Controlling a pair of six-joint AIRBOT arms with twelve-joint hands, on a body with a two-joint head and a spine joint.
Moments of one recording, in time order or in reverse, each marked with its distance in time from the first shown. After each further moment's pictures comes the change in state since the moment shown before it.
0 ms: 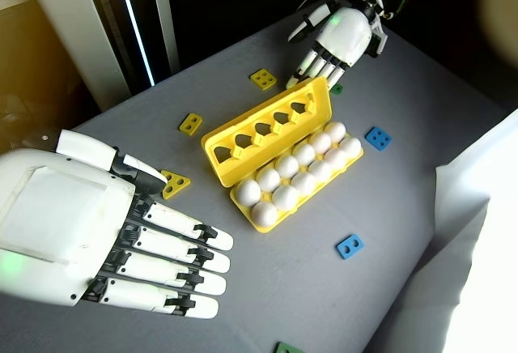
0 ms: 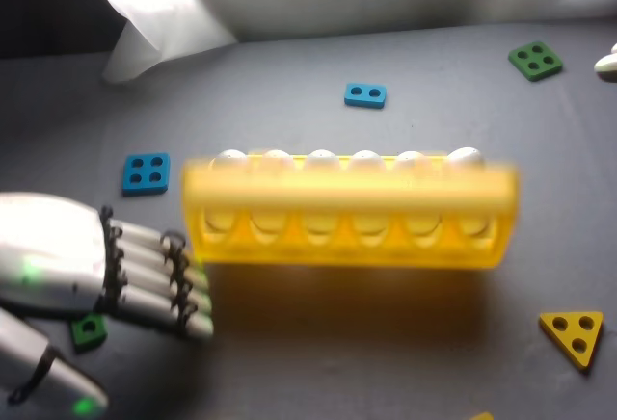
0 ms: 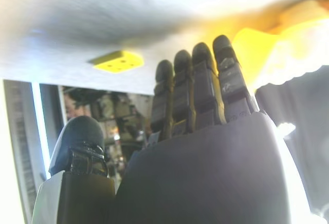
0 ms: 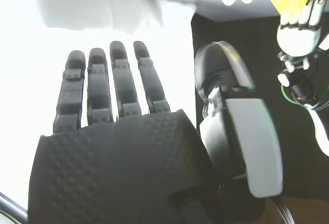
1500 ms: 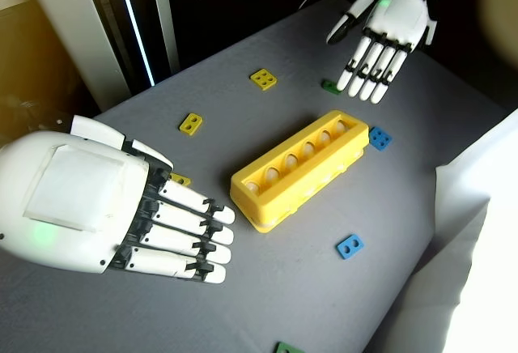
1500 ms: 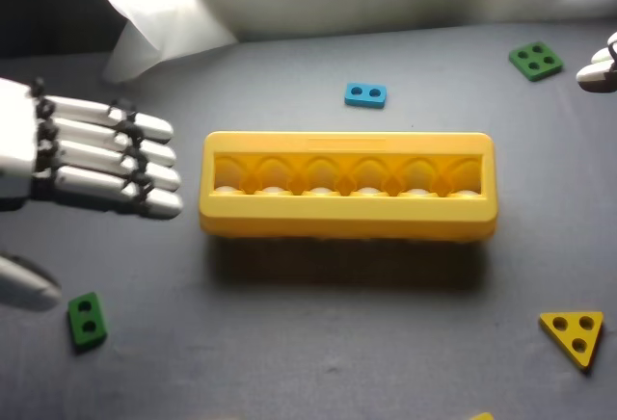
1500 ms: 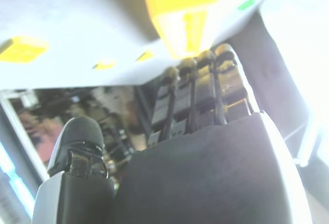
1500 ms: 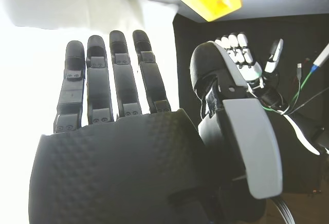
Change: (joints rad) left arm -0.130 0.109 0.083 -0.060 -0.170 0.097; right arm 0.000 0.001 -0.028 -0.005 0.011 -0.009
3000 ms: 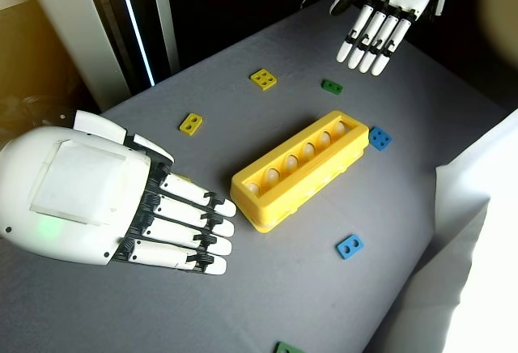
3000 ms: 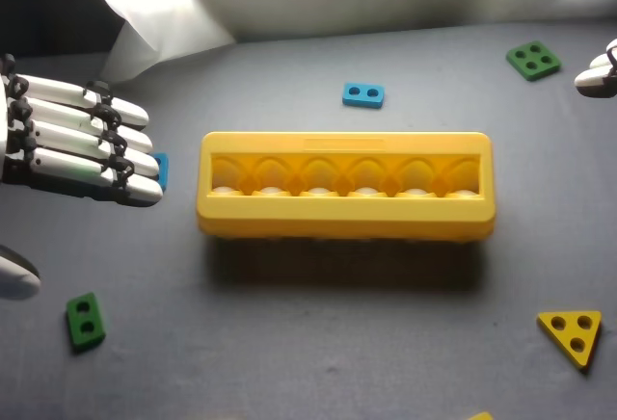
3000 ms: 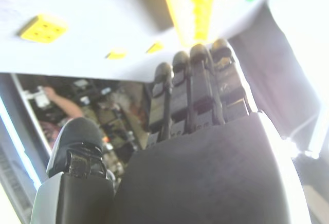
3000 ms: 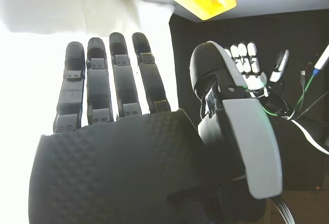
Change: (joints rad) left arm -0.118 0.081 -0.090 0.124 0.101 -0.114; right arm -0.012 0.001 -0.008 -0.002 0.003 0.024
